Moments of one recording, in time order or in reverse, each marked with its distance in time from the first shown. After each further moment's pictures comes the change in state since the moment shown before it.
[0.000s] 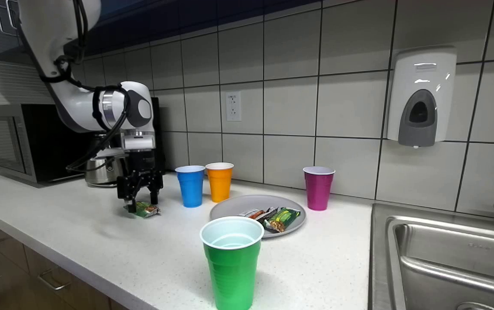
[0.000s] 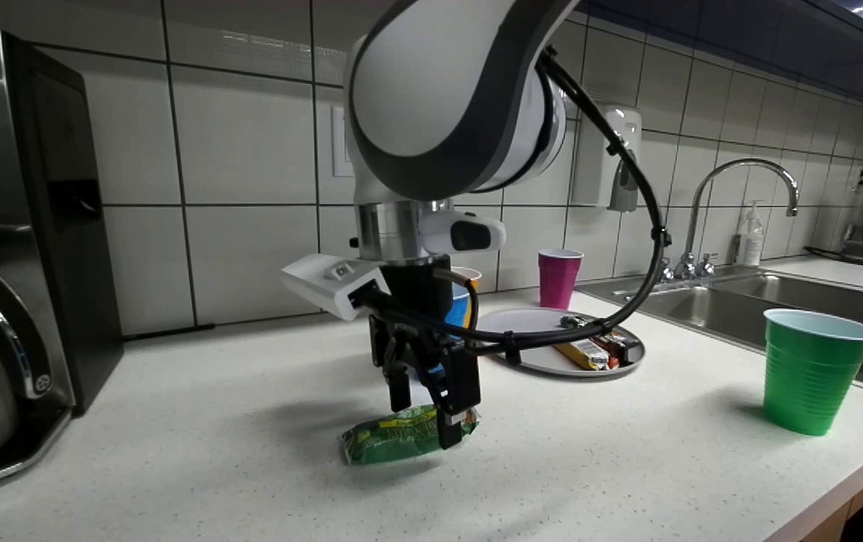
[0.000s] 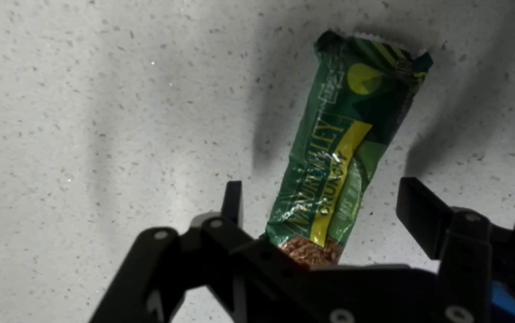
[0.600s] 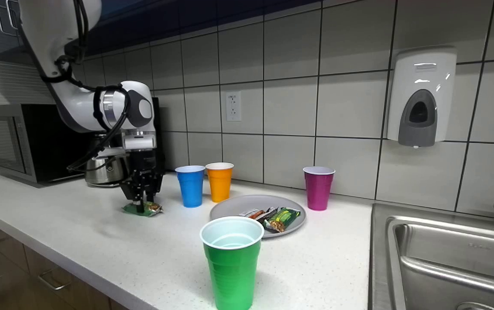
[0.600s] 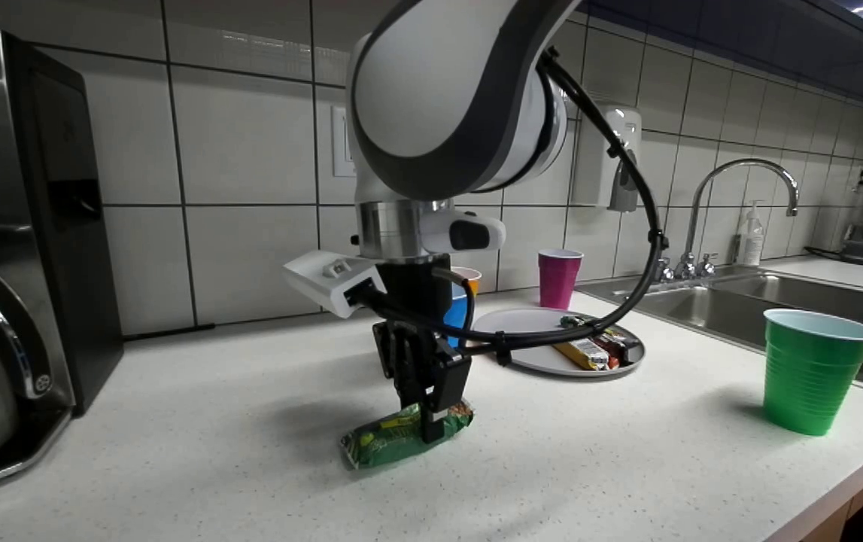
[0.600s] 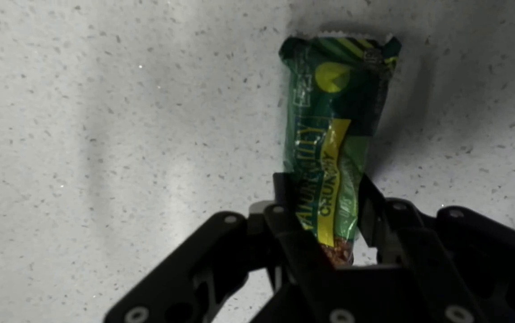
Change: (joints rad) arm 0.000 0.000 -0.004 0.000 0.000 0.014 0.026
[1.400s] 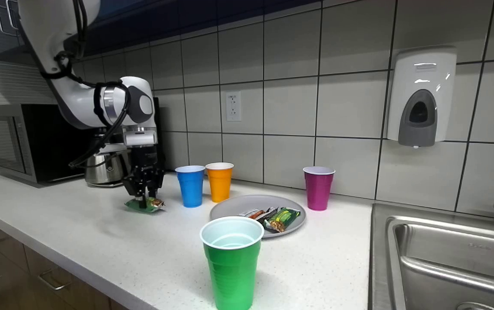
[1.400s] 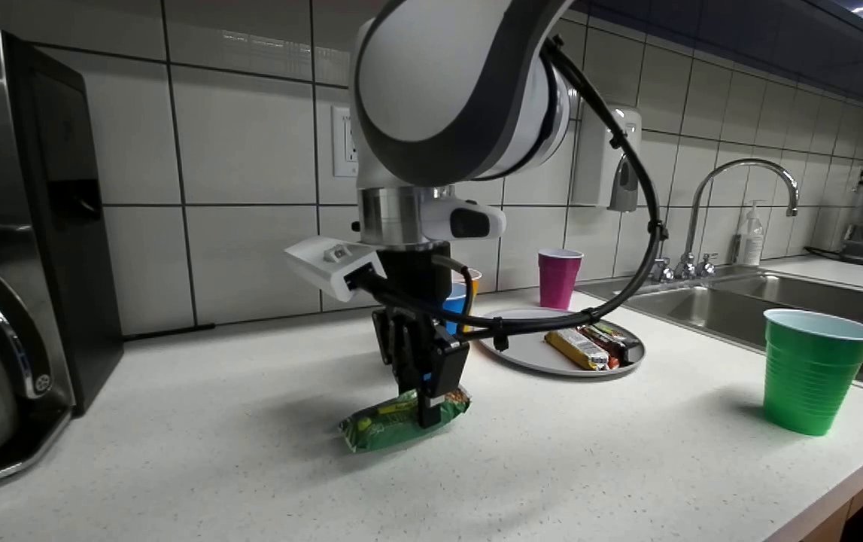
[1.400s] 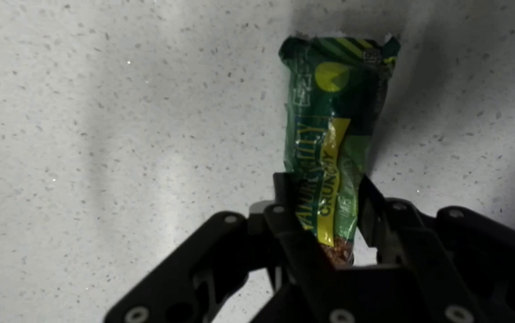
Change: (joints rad) arm 0.000 -0.019 -0.006 -0.001 -0.004 0.010 0.002
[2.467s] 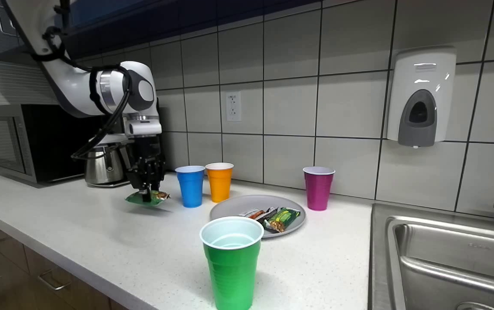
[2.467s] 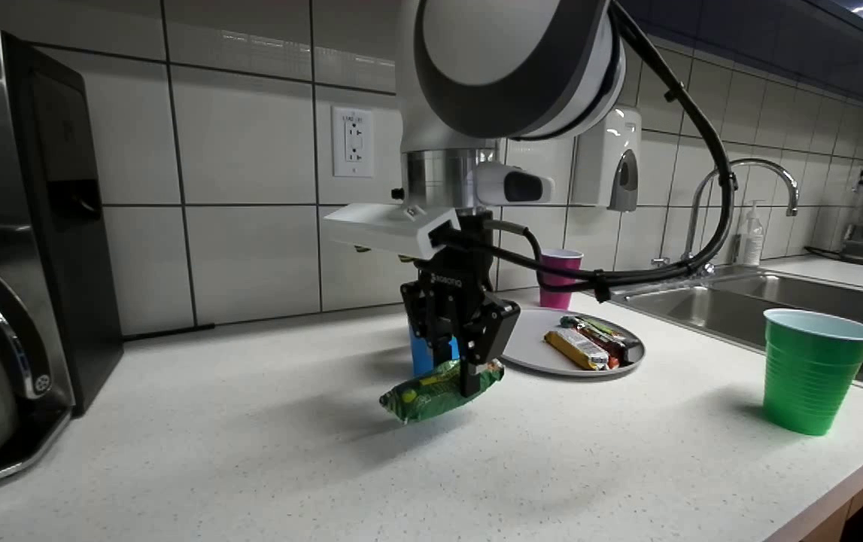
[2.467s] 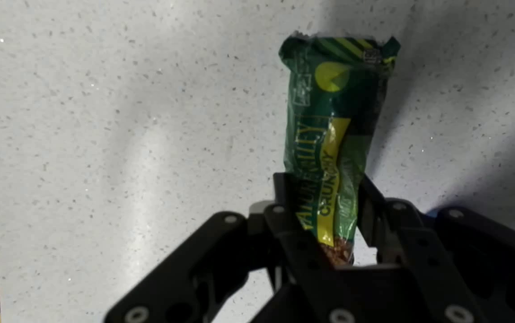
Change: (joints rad) arm -0.044 -0.131 0.000 -0.115 0.000 0.003 -0.181
